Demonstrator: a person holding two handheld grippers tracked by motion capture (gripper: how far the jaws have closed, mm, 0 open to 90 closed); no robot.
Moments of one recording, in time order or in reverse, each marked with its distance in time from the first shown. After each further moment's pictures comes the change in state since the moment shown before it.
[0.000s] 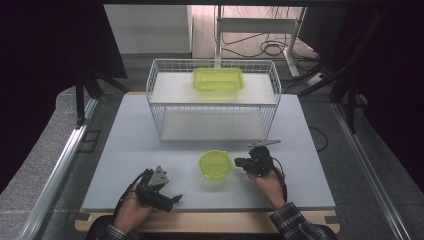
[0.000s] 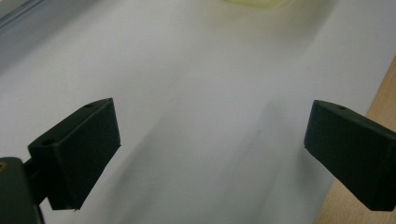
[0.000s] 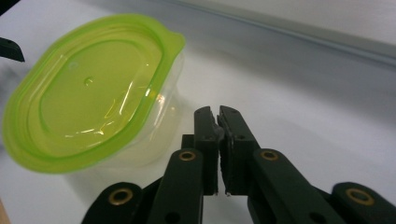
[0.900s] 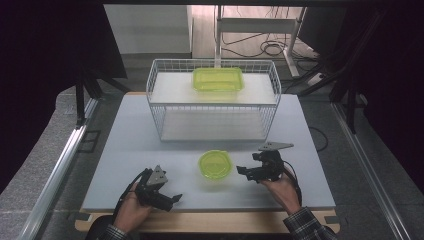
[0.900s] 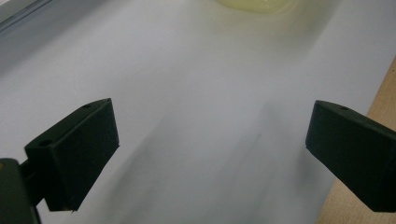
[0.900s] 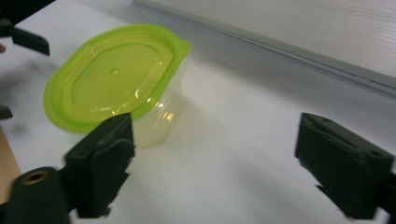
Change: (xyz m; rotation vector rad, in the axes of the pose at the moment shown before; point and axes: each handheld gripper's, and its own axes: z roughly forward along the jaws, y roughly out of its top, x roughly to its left) left arm 0.001 0.000 0.000 -0.011 -0.004 -0.010; right arm -0.004 -0.009 -0.029 -0.073 0.018 -0.063
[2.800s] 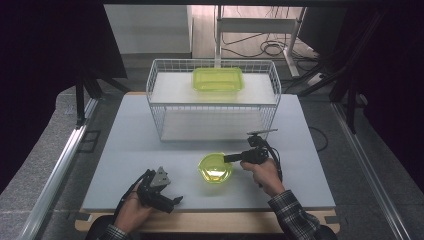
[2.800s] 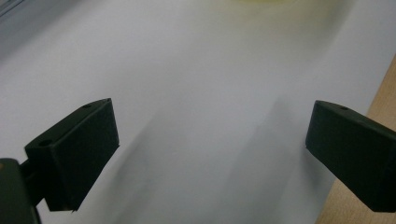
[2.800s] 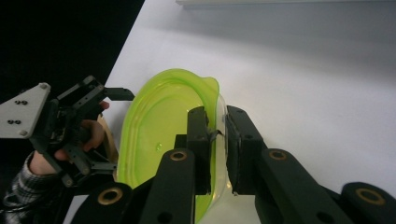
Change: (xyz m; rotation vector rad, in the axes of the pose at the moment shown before) left arm -0.003 0.000 0.005 0.042 0.001 0.036; right arm -0.018 0.032 0.052 0.165 0.380 0.422
